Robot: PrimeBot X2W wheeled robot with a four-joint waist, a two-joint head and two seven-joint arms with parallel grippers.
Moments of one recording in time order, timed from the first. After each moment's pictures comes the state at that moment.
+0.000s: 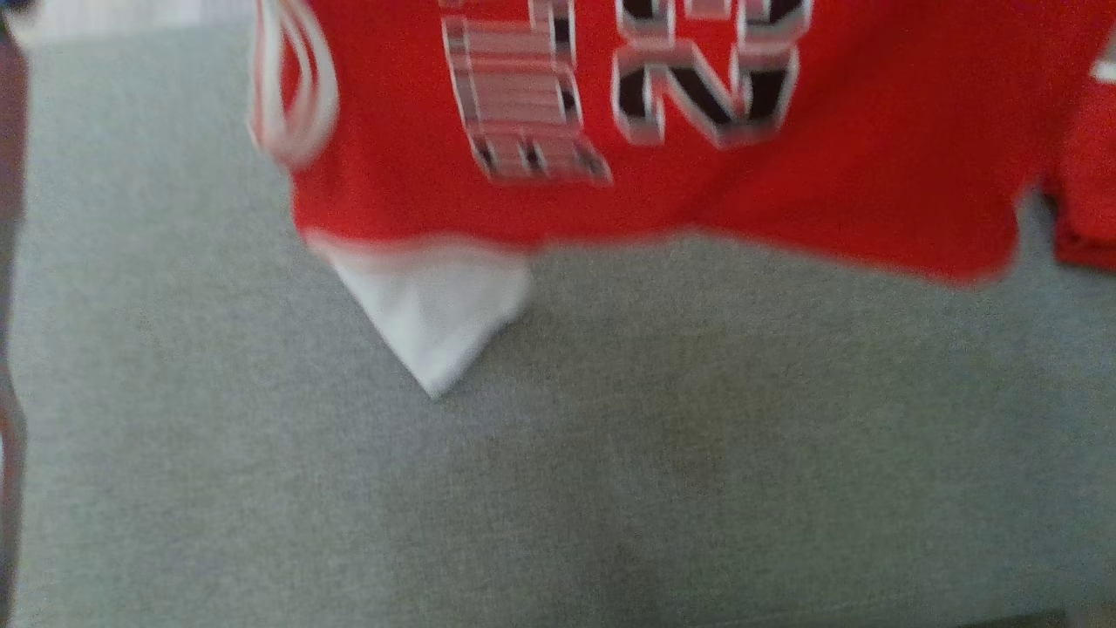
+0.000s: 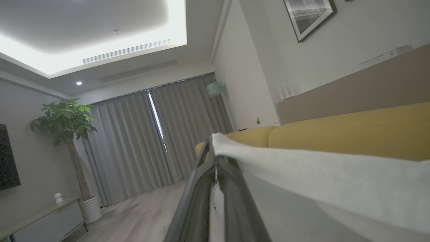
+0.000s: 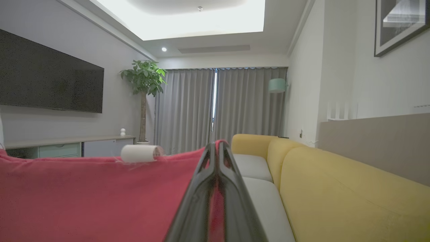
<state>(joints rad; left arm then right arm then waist) -1.22 0.38 -0.34 0.35 -0.26 0.00 0.06 -1.06 -0.61 0.38 0.27 0.74 0.12 -0.08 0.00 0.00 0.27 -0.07</state>
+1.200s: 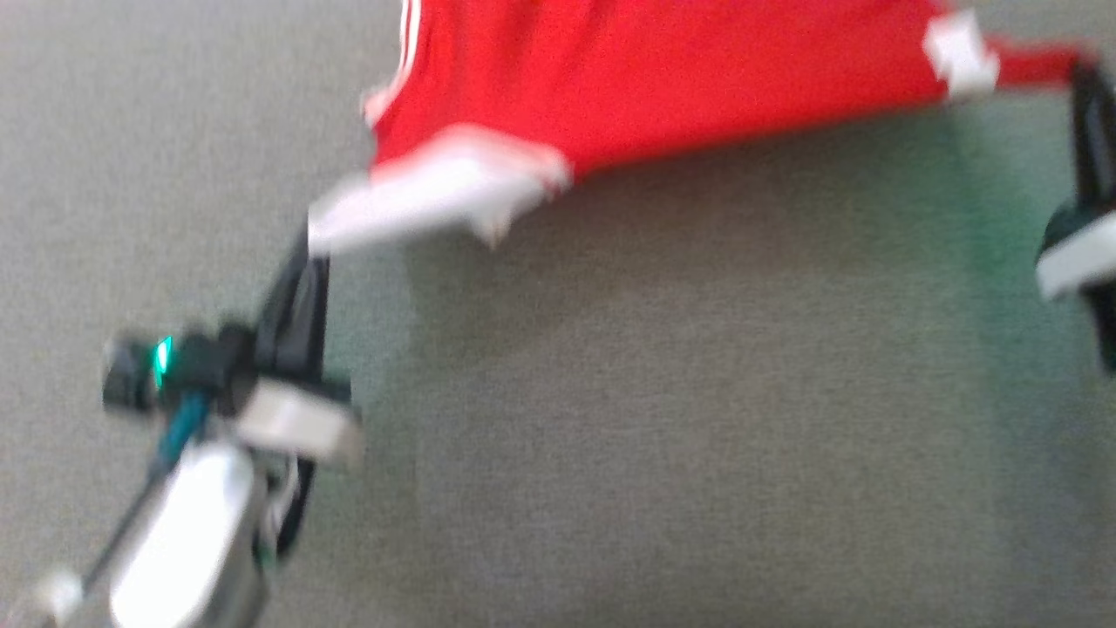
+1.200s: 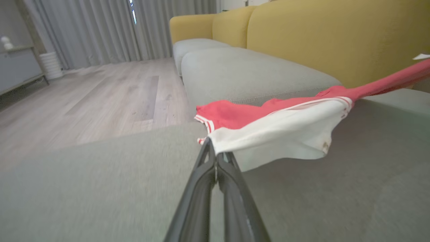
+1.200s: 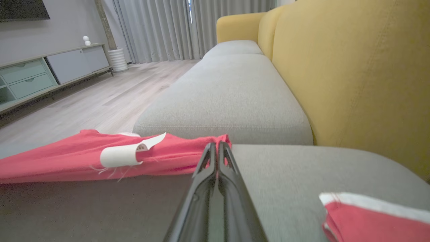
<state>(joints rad) -0.43 0.33 -0.44 0.27 -0.35 0.04 -0.20 -0.67 -0.58 0.42 0.60 0.70 0.12 -0.26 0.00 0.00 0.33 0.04</state>
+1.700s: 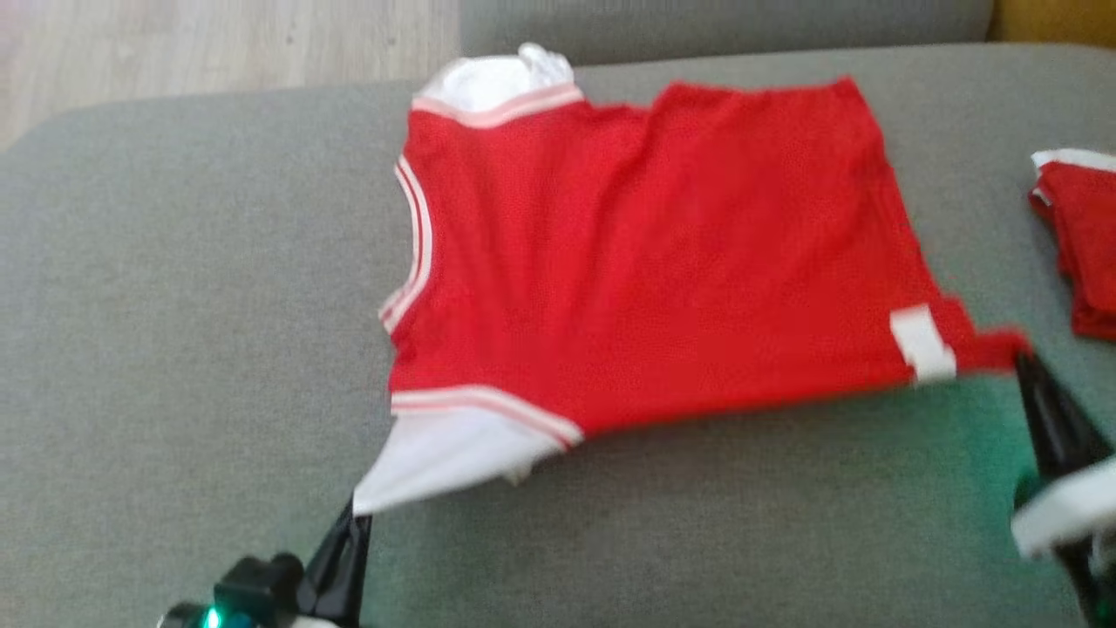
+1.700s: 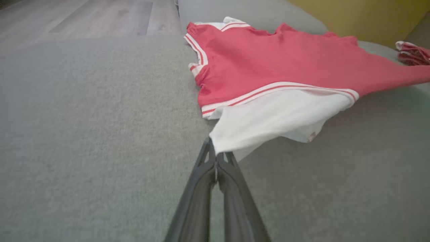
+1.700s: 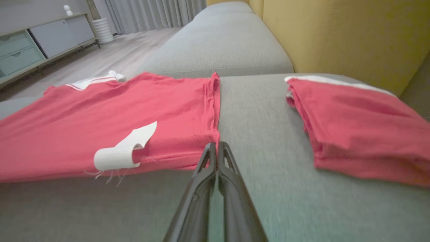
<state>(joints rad) 0.11 0.37 -0.48 -0.02 -0.45 0.17 -0.03 -0.14 -0.54 0.28 0.45 0.63 0.12 -0.26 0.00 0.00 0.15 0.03</state>
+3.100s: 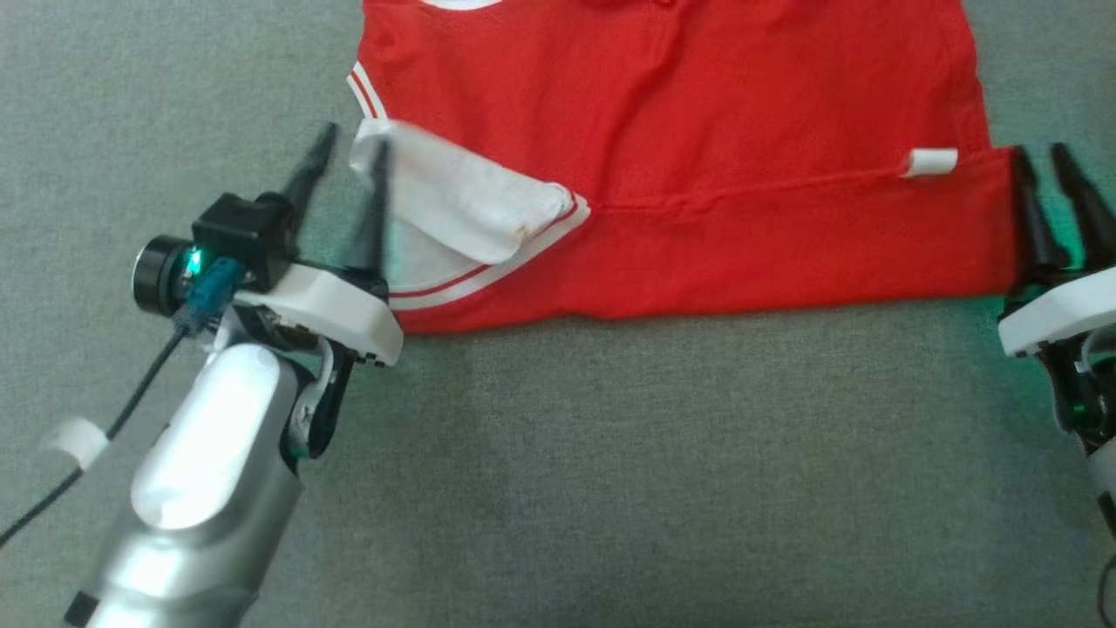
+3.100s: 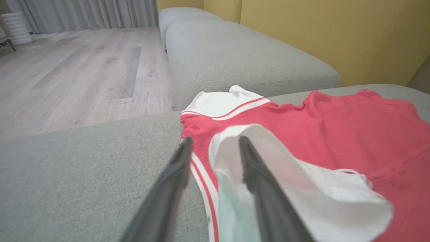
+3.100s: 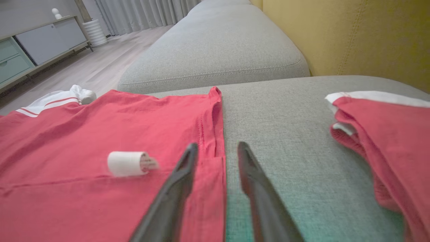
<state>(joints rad) -0.56 0.28 -0.48 0.27 -0.44 0.07 0.01 -0.50 -0.49 0.32 0.56 0.65 0.12 -0.23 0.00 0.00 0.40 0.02</state>
